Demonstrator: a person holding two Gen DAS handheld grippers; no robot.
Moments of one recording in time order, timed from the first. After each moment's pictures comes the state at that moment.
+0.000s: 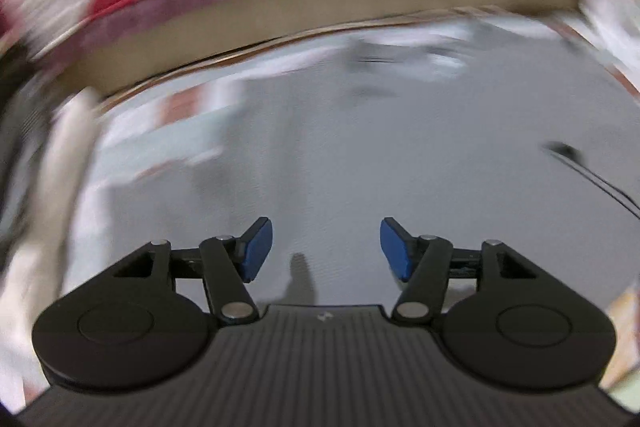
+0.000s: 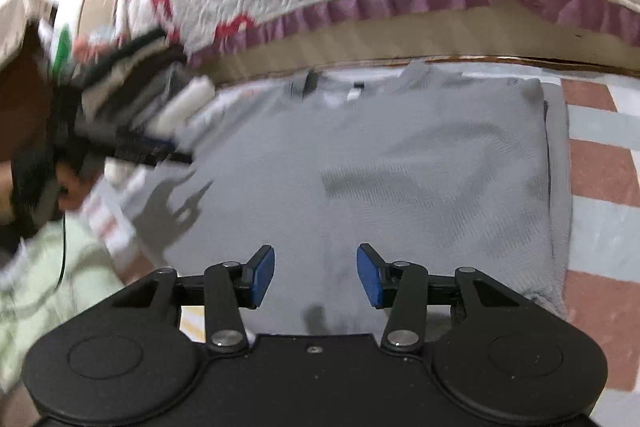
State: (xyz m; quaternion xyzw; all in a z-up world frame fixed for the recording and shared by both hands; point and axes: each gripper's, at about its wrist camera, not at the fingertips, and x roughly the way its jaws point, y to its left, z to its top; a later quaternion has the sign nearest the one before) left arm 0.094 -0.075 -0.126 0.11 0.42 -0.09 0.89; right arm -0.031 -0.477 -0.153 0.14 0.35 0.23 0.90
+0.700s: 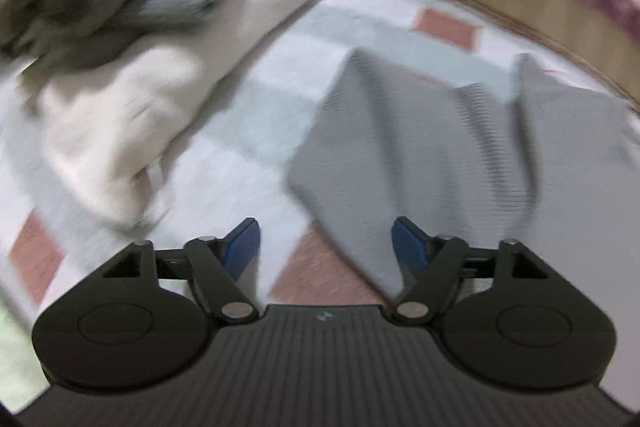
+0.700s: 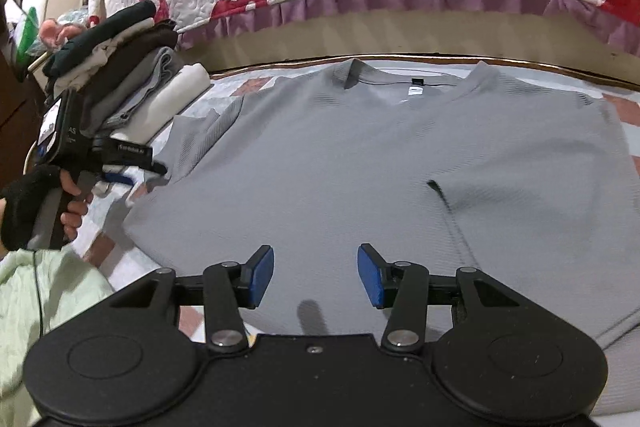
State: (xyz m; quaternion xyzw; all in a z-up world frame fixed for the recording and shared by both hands) left arm 0.124 0.066 -0.168 -0.09 0.48 0.13 0.86; right arm -0.018 -0.338 -0.137 0.10 0.38 0.17 0.90
